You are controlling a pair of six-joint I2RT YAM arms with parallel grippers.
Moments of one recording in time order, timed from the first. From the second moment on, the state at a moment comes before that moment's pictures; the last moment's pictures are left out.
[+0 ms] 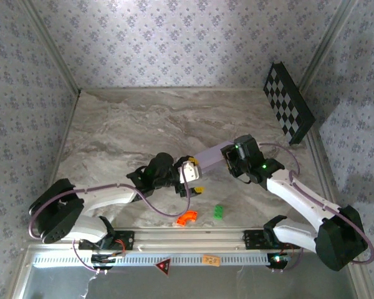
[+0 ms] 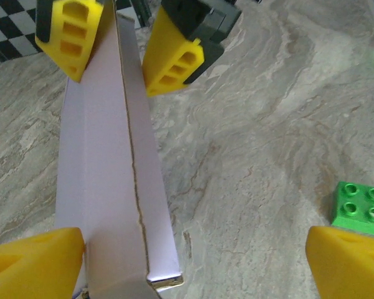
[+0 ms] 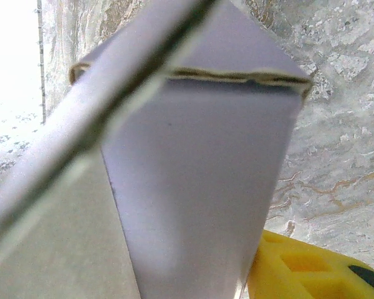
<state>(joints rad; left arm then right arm) -0.94 1.37 0.61 0.31 0.29 0.39 0.53 1.11 0.72 -0.37 0.00 1.55</state>
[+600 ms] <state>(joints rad) -0.94 1.53 0.67 0.43 0.03 0.44 0.53 1.11 0.72 -0.38 0.01 1.56</state>
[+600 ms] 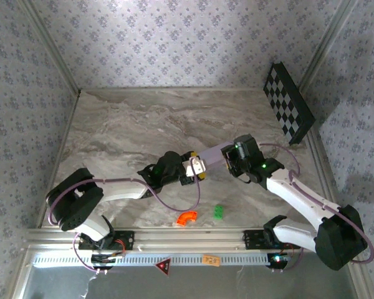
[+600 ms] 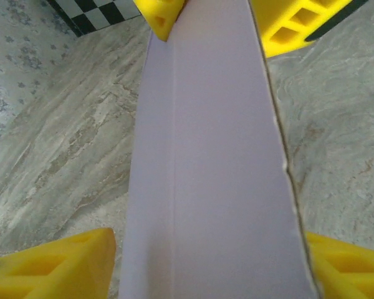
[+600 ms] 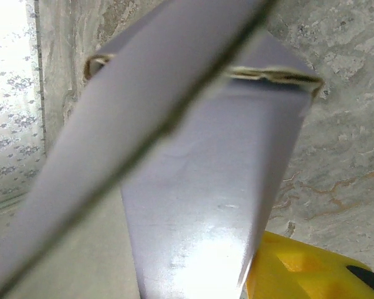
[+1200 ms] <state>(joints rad) -0.93 1.48 0.74 0.26 0.06 0.46 0.53 1.01 0.82 -0.57 0.10 1.52</state>
